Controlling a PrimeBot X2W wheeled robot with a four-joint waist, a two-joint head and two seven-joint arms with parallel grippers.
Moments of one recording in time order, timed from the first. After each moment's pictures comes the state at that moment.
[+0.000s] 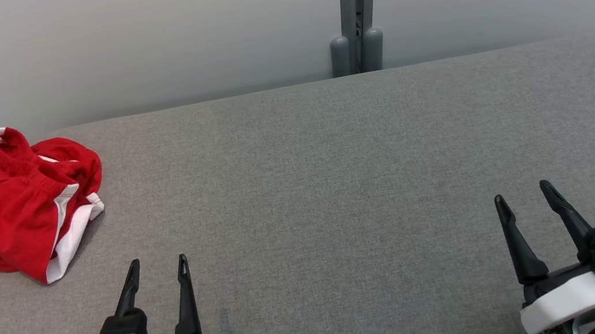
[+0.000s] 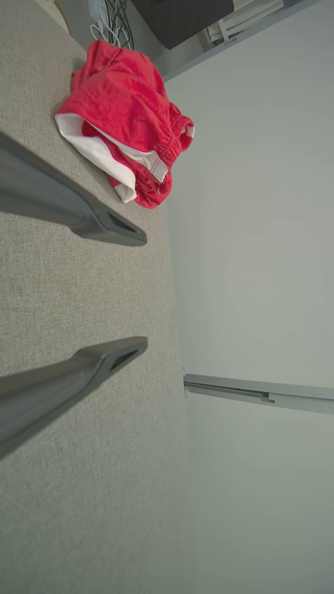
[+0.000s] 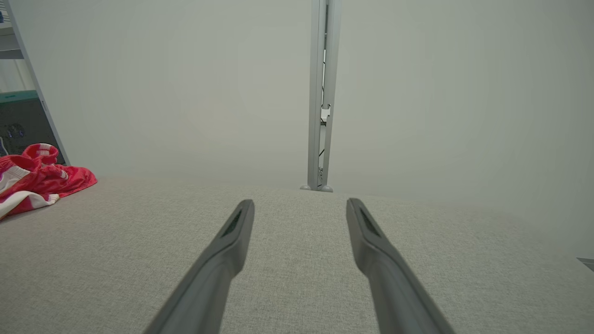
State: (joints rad) left arm -0.07 0.05 -0.11 0.30 -0.08 0.08 -0.26; right arm -0.06 -0.05 0.04 0.19 0.06 0.13 -0.26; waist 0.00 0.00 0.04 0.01
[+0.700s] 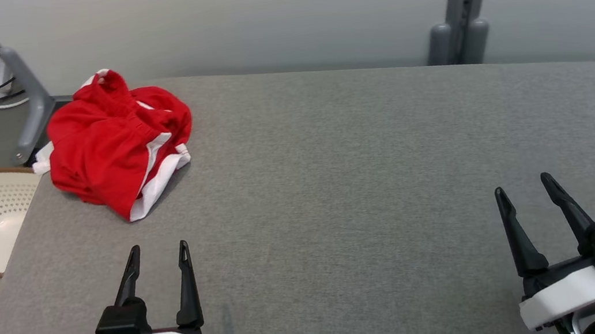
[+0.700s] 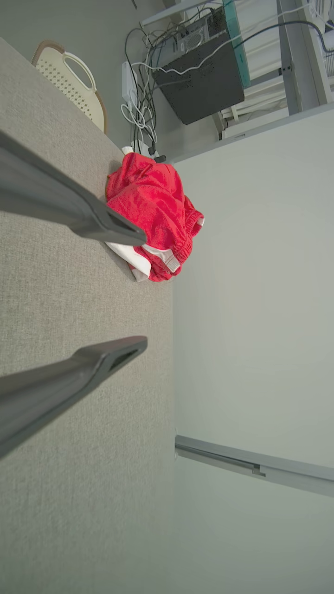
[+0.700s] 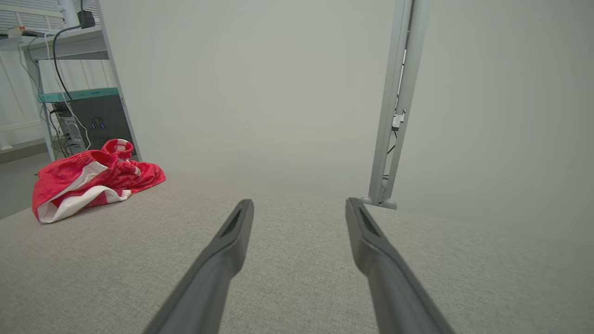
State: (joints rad) left arm -0.09 0.05 -0.12 0.28 -0.10 0.10 -0.26; right arm -0.07 -0.05 0.04 0.18 0.06 0.13 -0.26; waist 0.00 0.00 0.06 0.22
